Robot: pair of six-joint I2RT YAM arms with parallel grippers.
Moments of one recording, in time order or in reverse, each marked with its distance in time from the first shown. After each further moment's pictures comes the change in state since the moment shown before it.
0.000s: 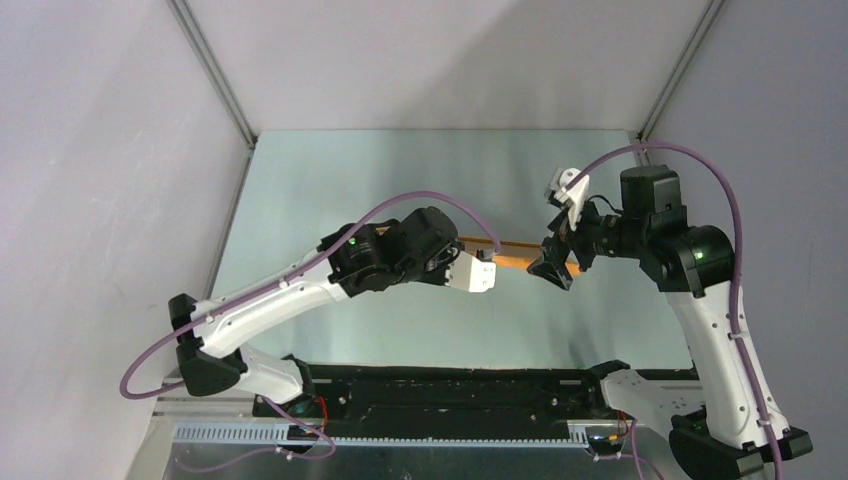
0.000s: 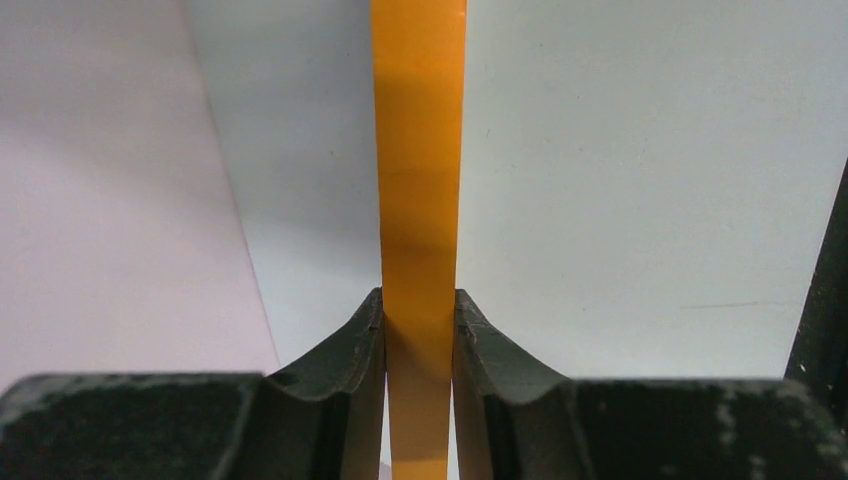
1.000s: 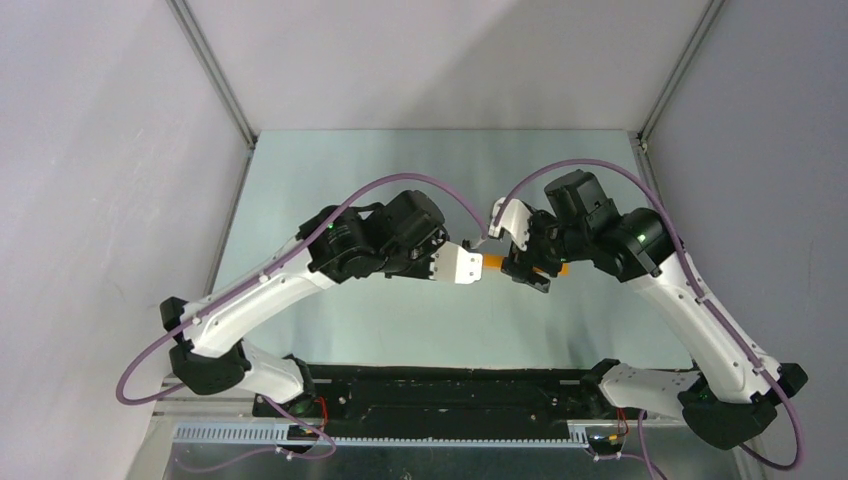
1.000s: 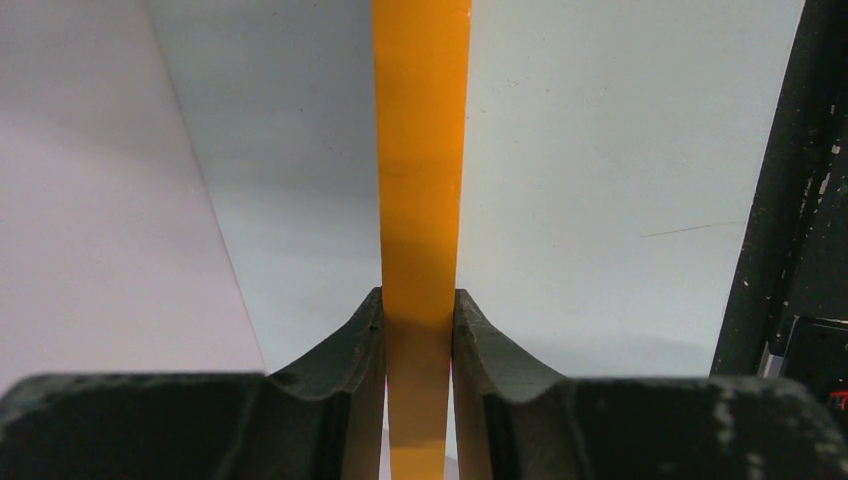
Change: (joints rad) left arm 0.036 0.016 0.211 -0.287 0.047 -0.026; right arm 0.367 0.121 0.000 -0.036 0.361 -0.138
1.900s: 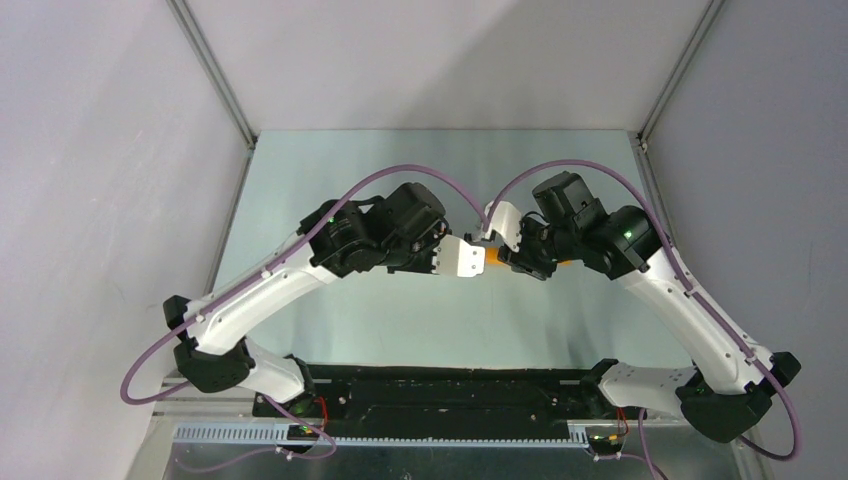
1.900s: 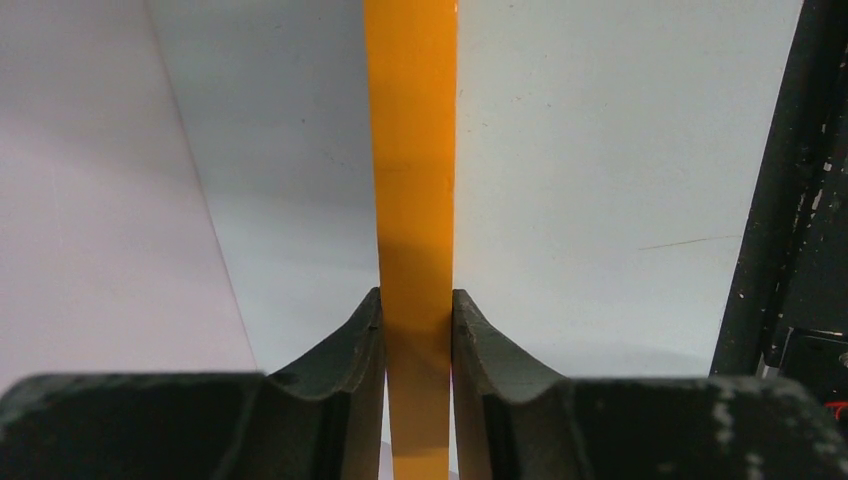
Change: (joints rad) left arm 0.024 0.029 0.041 -0.003 0.036 -0.007; right arm 0.042 0.037 -0.011 0.013 0.067 0.003
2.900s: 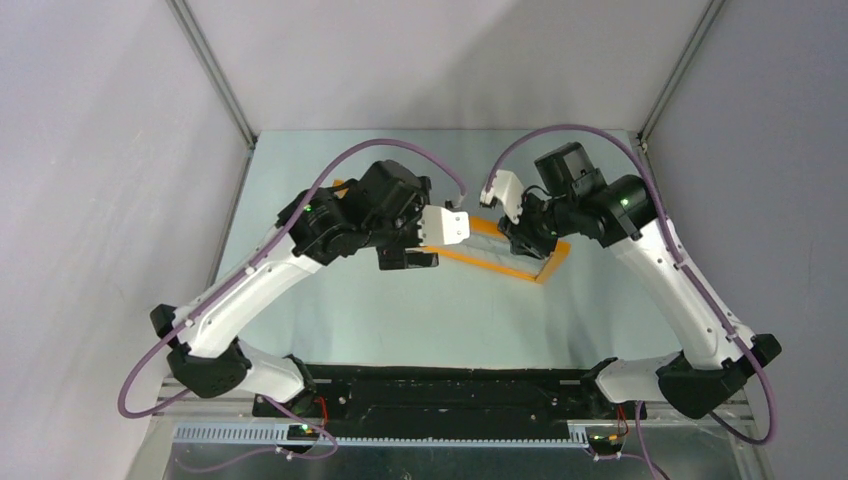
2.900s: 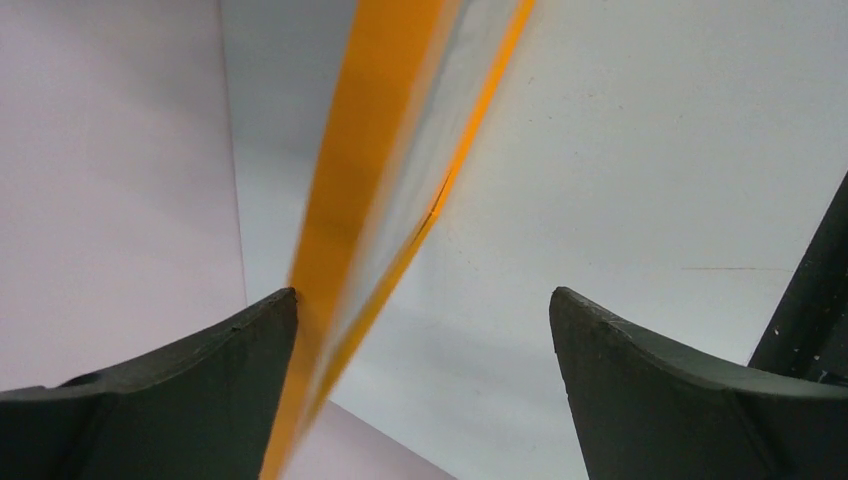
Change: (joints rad) left arm 0.117 -0.023 0.001 0.063 -0.012 -0.018; right arm -0.088 0.117 0.164 -0.093 -0.071 0.042
